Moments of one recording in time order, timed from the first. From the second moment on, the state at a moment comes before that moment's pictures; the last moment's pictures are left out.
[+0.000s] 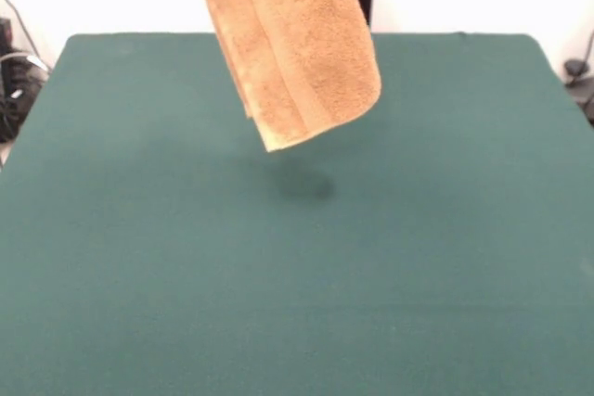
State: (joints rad) arm -0.45 -1.30 0.15 1.92 -0.02 0.95 1.68
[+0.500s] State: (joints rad) arm -0.38 -1.30 0.11 1.96 -0.02 0.87 1.68
